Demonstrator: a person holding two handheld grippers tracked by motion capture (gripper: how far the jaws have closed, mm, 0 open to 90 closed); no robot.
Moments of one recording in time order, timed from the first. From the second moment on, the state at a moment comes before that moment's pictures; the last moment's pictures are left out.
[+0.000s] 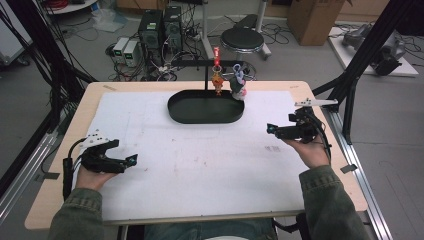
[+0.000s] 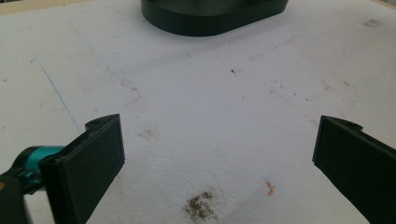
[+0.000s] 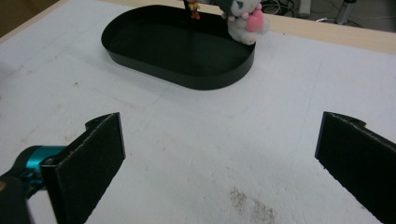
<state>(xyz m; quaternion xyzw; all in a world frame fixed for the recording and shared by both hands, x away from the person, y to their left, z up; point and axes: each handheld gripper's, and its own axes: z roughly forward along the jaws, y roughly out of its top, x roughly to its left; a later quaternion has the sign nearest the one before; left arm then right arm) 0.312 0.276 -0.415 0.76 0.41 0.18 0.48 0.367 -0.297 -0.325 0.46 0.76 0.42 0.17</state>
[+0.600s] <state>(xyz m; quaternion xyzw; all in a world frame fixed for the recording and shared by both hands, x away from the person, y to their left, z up) 0.311 0.276 -0.416 0.76 0.41 0.18 0.48 0.336 -0.318 -0.381 0.45 0.73 0.47 0.19</state>
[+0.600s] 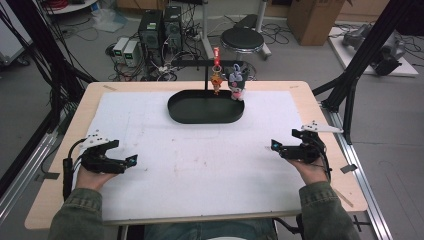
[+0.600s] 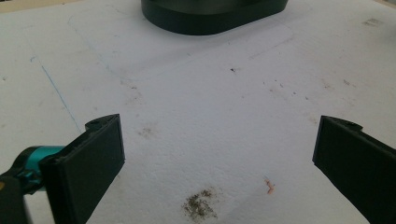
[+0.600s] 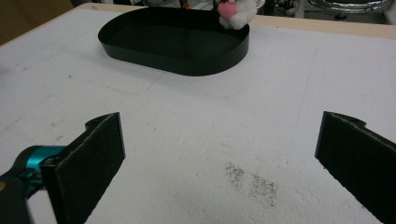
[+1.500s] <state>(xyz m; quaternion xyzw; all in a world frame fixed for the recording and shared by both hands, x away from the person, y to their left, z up) 0.311 0.276 -0.416 0.76 0.41 0.18 0.48 0.322 -0.326 -0.402 0.43 0.71 0.50 0.24</state>
